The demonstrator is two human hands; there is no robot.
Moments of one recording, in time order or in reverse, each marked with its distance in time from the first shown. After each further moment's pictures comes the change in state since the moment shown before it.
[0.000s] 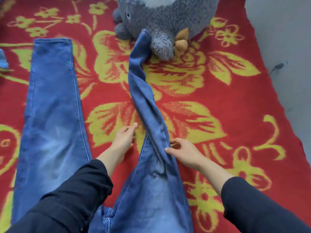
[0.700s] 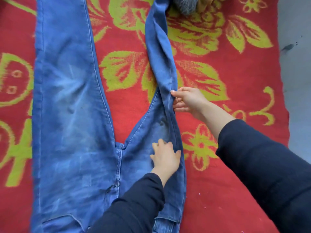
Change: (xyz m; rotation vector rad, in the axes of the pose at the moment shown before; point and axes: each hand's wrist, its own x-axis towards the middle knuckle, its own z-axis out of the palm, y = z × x) left_hand -0.143 -0.160 0.072 0.840 -0.150 0.161; right_hand -0.046 -0.068 0.010 0.456 0.020 0.164
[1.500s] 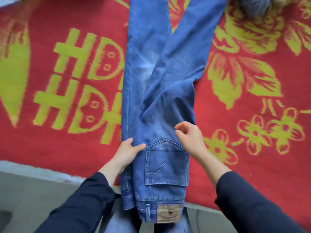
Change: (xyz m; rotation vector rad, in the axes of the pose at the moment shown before) left_hand -0.104 -0.315 -0.158 -0.849 0.033 -0.237; right_hand -0.128 0.104 0.246 -0.521 0.115 -0.234
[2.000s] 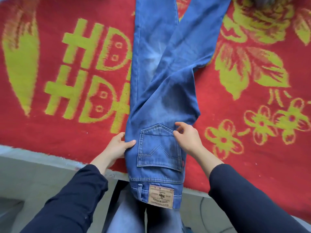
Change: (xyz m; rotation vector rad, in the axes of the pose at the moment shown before) left_hand -0.016 -0.022 -0.049 -0.093 -0.038 -0.119; right_hand -0.017 0.010 0.040 -0.193 -0.064 0.055
